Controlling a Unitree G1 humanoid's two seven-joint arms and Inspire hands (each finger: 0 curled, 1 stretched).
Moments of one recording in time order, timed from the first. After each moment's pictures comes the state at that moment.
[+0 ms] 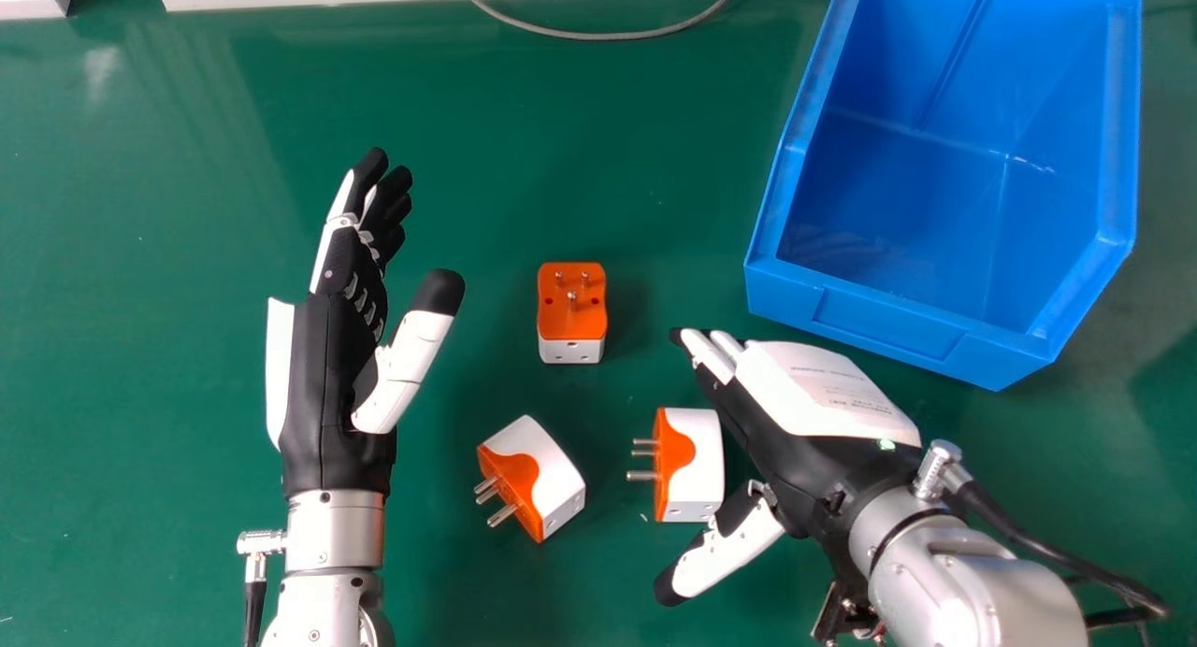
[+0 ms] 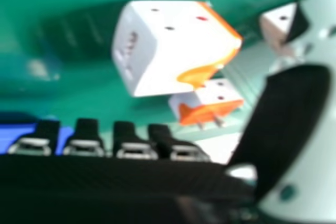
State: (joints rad) left arm -0.20 0.04 0.14 0.91 -0.05 -1.06 -0.06; right arm 0.05 -0.24 0.51 -0.40 -1.10 0.50 0.54
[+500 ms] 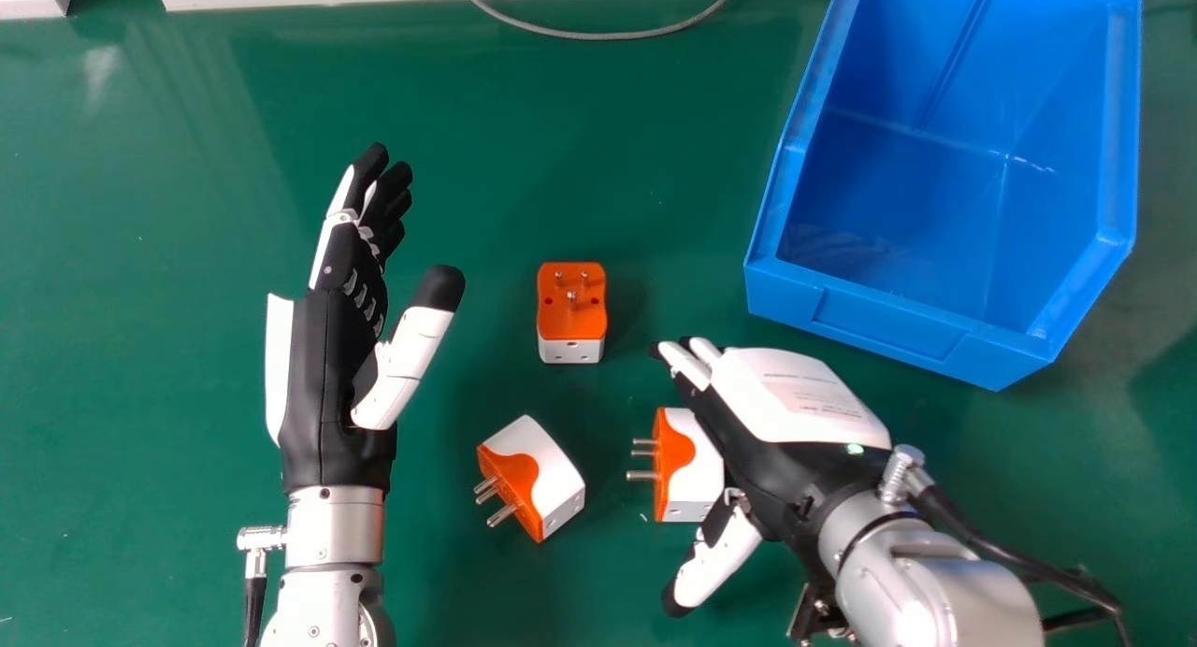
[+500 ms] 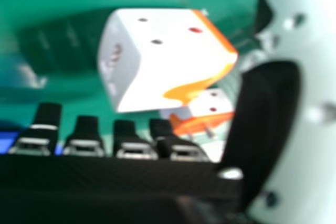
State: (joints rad) left arm -0.21 0.04 0.14 0.91 -0.08 -1.06 -0.07; right arm 0.02 -0.20 0.53 -0.29 -1.10 0.46 0.49
